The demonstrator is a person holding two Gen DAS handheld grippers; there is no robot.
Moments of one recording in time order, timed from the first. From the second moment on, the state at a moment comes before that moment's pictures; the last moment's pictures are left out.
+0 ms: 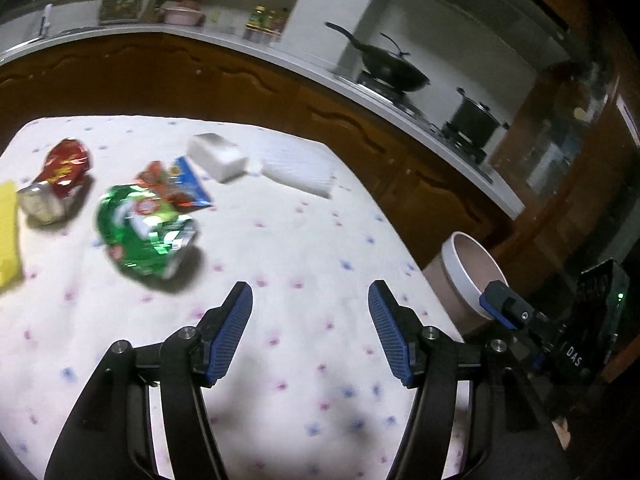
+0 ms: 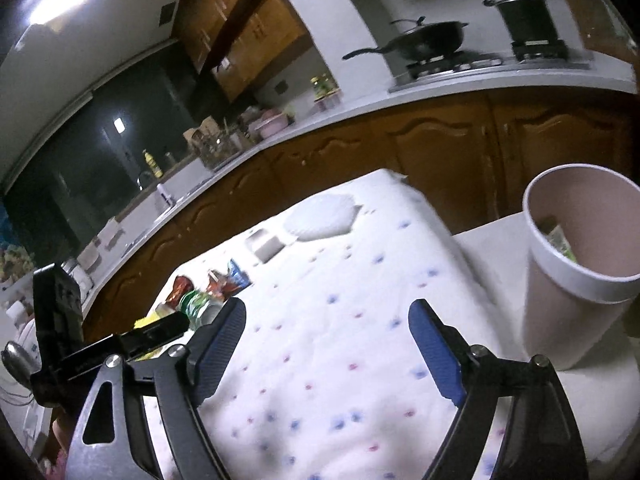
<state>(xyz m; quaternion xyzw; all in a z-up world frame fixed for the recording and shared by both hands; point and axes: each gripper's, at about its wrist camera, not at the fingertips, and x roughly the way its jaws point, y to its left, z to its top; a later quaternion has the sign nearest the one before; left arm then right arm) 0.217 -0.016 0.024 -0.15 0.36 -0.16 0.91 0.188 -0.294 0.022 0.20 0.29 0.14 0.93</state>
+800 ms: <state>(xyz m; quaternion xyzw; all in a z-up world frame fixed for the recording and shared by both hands) 0.232 0.089 0.019 -0.17 0.36 -0.05 0.92 0.225 -0.216 0.025 0.15 0.32 0.19 0.91</state>
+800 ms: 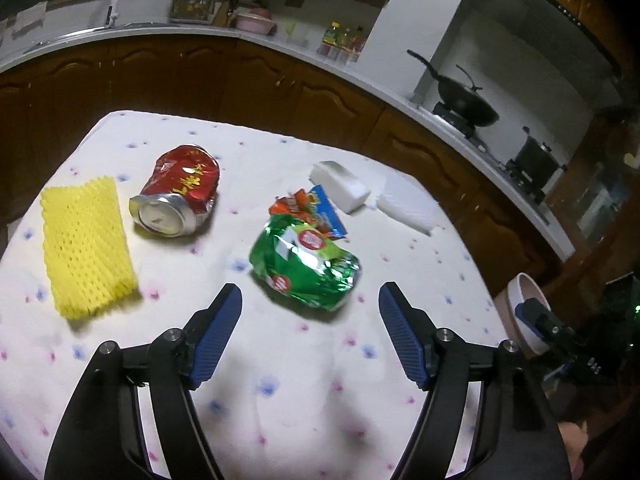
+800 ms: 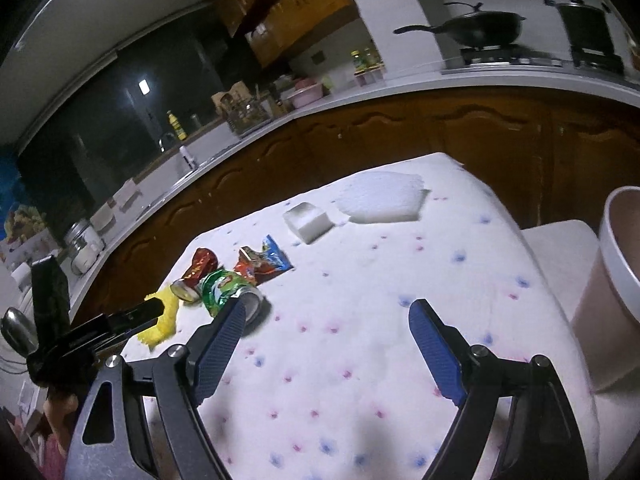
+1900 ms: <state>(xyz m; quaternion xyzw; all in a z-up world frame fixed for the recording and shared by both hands) 0.316 0.091 -0.011 -0.08 0.41 -0.10 0.90 0.412 -0.096 -0.004 0.02 0.37 0.26 0.89</state>
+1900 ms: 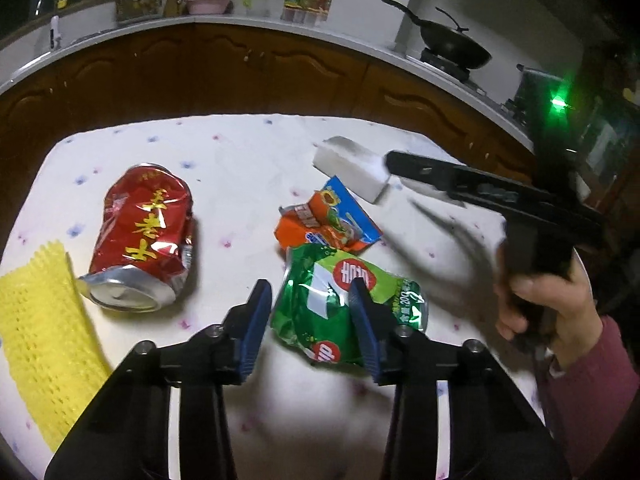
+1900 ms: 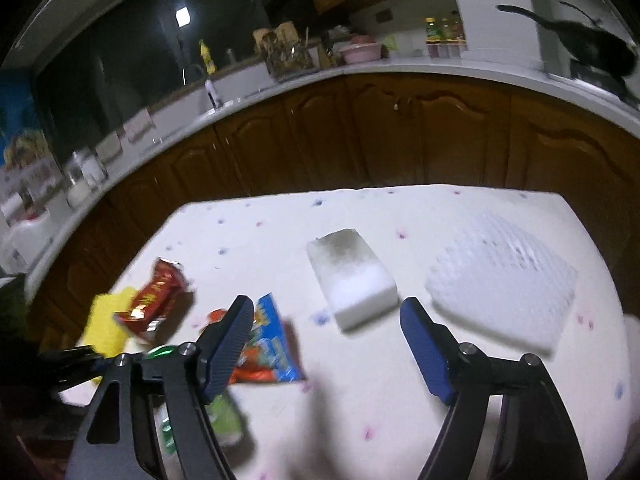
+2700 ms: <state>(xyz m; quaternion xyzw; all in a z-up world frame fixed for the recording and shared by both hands) 0.274 0.097 0.022 -0.11 0.37 -0.12 0.92 0.353 -0.157 0.007 0.08 0.35 0.23 0.90</state>
